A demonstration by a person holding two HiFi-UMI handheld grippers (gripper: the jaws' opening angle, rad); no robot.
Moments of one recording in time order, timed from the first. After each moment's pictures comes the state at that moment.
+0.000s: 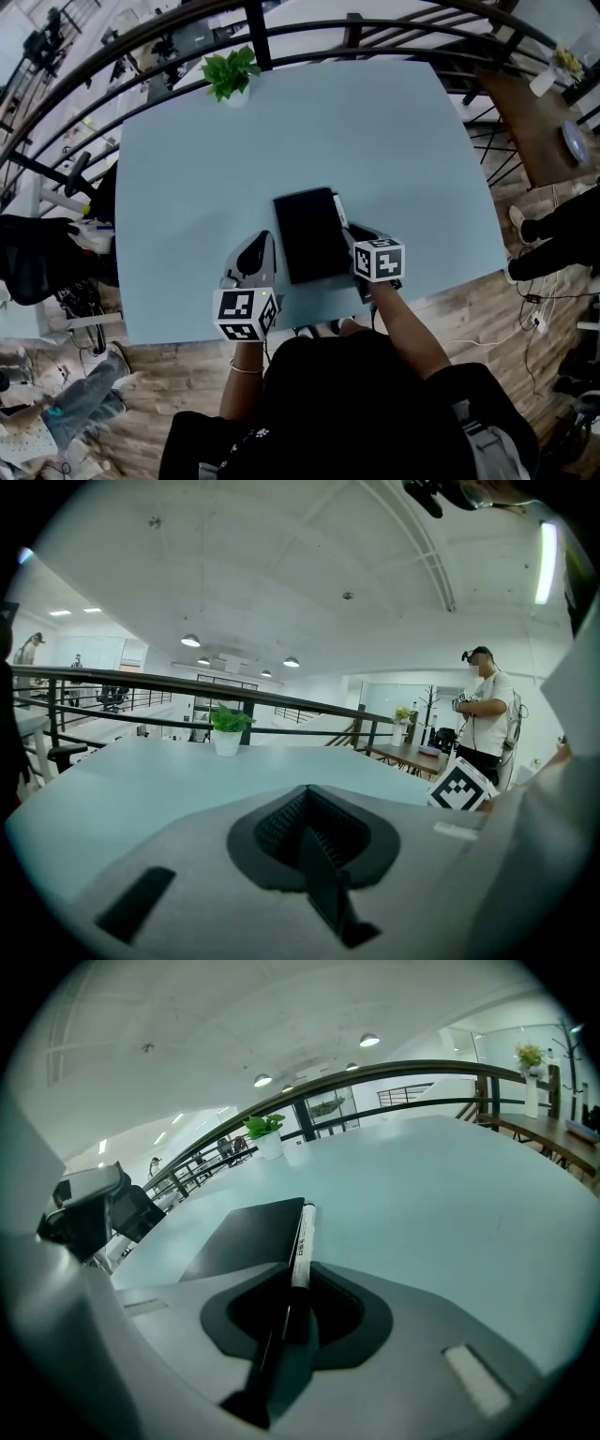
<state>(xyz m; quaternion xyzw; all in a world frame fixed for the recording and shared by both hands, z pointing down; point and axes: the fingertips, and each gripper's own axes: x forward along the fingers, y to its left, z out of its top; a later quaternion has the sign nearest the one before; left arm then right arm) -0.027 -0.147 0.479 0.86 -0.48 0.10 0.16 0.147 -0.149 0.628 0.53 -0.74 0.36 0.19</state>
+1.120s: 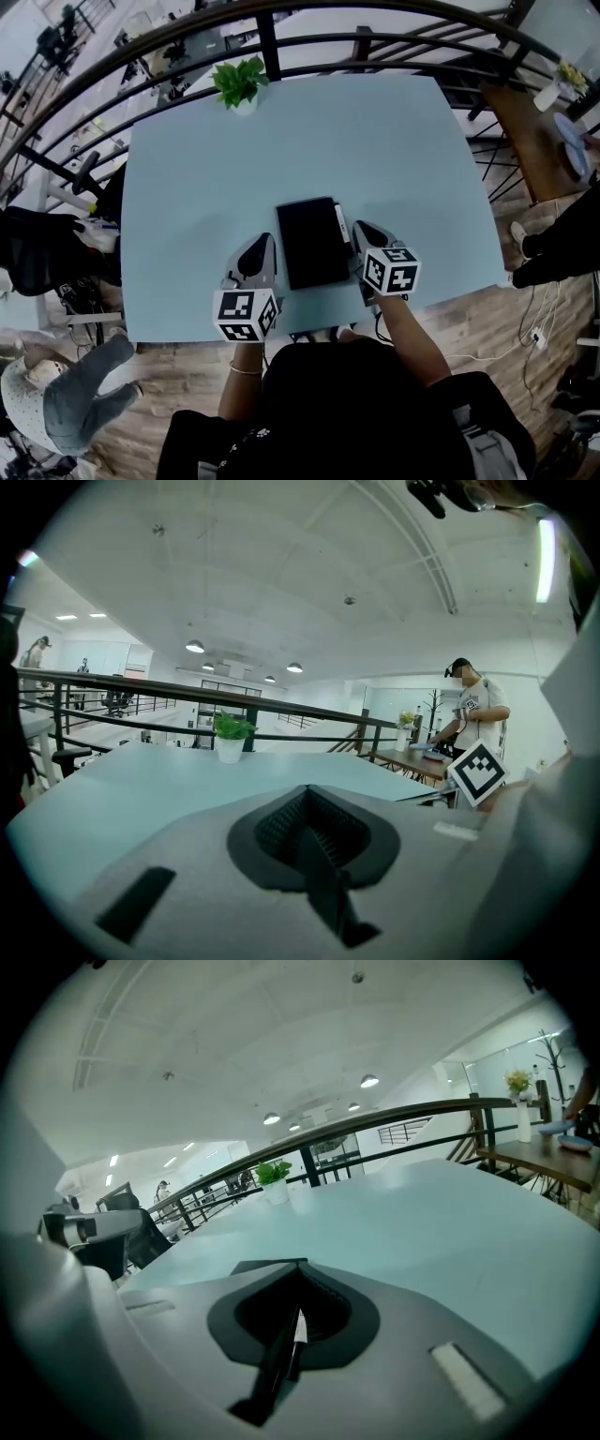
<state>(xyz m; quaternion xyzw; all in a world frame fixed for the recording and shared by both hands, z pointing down) -0.025 -0.150 0.466 0.85 -0.49 0.09 0.15 0.165 -0.167 0.556 0.56 -0.77 0.29 0.11</state>
